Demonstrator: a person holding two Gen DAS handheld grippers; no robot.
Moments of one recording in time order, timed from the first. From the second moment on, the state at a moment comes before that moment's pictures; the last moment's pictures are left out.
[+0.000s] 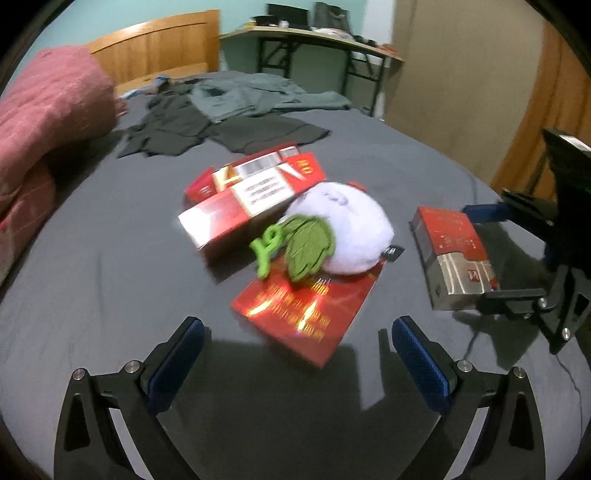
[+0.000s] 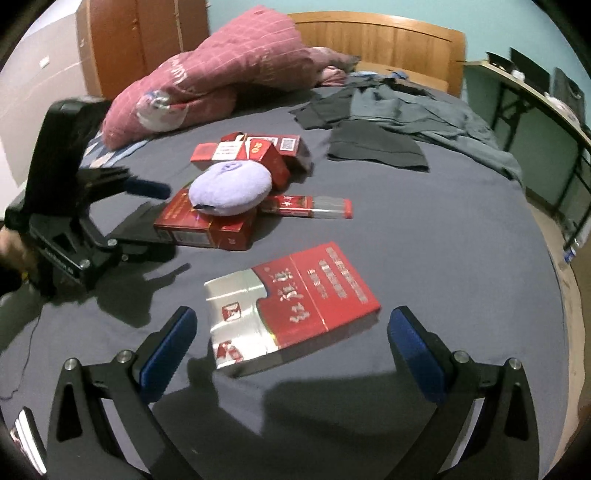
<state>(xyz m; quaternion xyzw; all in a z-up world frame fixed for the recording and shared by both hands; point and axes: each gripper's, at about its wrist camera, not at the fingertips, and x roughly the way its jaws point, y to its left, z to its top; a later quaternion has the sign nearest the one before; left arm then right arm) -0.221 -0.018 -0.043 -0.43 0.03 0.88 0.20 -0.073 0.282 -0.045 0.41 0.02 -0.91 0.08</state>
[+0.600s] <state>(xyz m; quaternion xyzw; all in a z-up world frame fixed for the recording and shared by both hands) -0.256 0.005 -0.067 -0.43 0.03 0.89 0.18 -0.108 0.282 -0.065 0.45 0.04 -0.89 0.09</state>
